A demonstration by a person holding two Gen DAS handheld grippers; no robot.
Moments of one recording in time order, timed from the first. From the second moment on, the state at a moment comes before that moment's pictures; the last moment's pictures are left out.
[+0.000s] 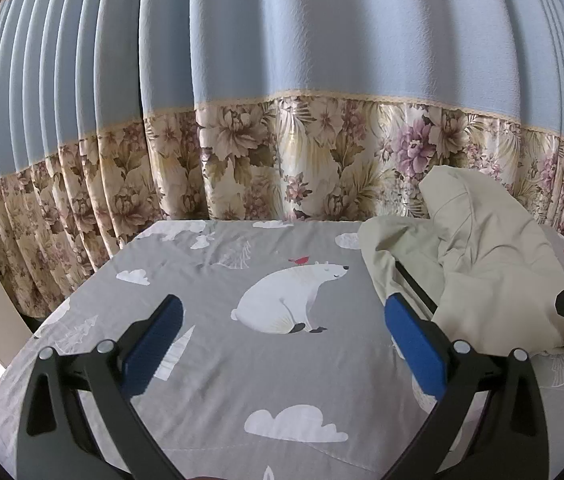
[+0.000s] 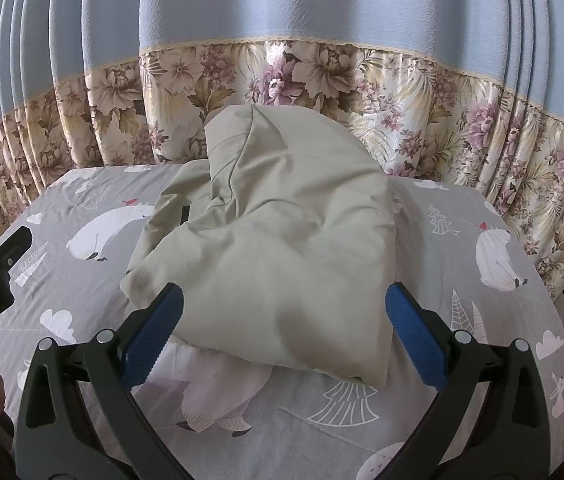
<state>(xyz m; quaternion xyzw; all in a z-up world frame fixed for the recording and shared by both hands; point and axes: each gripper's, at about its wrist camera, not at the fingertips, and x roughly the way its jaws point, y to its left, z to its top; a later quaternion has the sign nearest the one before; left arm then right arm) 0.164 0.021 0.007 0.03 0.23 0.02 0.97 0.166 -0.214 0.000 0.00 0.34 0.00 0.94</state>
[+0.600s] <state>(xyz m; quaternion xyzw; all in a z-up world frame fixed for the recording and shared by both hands) 0.167 0.023 0.006 0.02 0.23 0.03 0.97 0.166 -0.214 -0.001 0.00 0.34 0.00 0.94</state>
